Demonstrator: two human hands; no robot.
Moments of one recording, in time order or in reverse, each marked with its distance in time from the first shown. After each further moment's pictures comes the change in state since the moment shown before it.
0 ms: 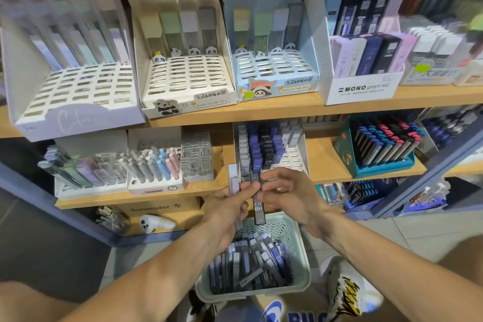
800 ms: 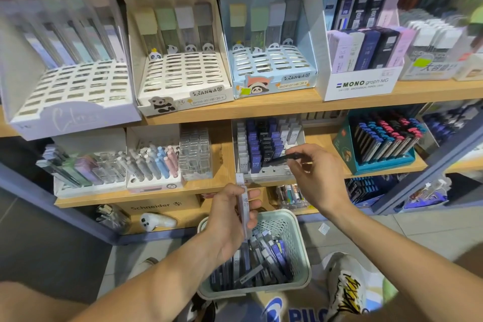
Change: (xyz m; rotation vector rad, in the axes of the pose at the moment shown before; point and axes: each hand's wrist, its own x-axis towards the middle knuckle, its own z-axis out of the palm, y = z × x) left_hand -0.004 -0.013 -0.001 -0.143 -0.134 -0.138; right_hand 0.012 -0.003 -0.036 -0.579 0.437 -0.499
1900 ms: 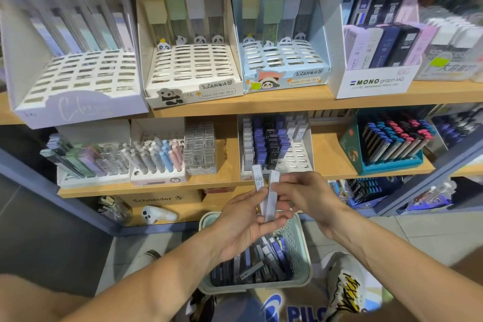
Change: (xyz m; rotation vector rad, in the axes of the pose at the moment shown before) left_hand -0.016 0.003 0.009 0.034 -0.210 -0.093; right_hand -0.021 -0.016 0.013 0.538 -0.443 0.626
